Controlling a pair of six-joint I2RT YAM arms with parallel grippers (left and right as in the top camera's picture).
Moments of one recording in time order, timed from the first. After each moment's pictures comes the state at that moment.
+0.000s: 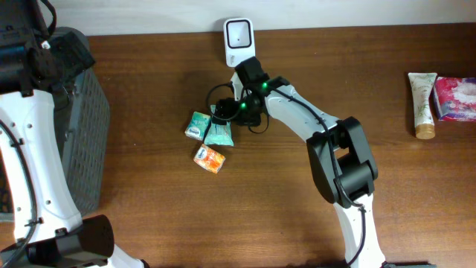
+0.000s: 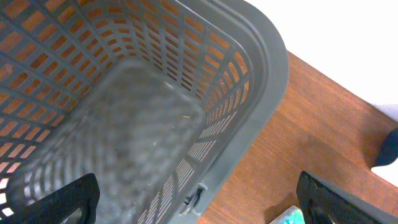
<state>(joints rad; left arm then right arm) 0.19 1.78 2.20 -1.33 -0.22 -0.39 0.47 2.30 1.76 -0.64 -0.47 0.41</state>
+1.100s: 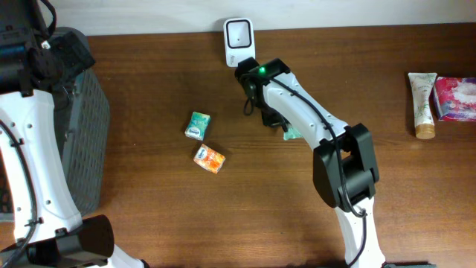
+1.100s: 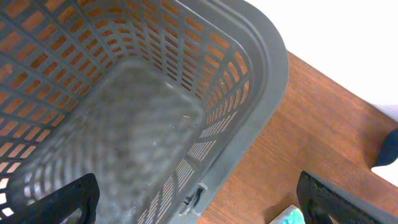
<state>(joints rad) 0.19 1.78 2.20 -1.33 -0.22 -0.39 0.48 2.28 1.97 -1.38 0.51 0.49</state>
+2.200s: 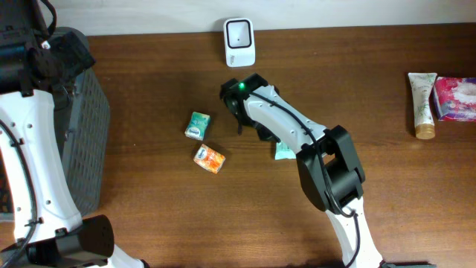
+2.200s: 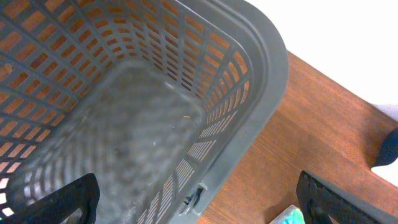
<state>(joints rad) 0.19 1.78 2.20 -1.33 -0.22 -0.39 0.58 2.31 1.93 -1.45 0.66 0.45</state>
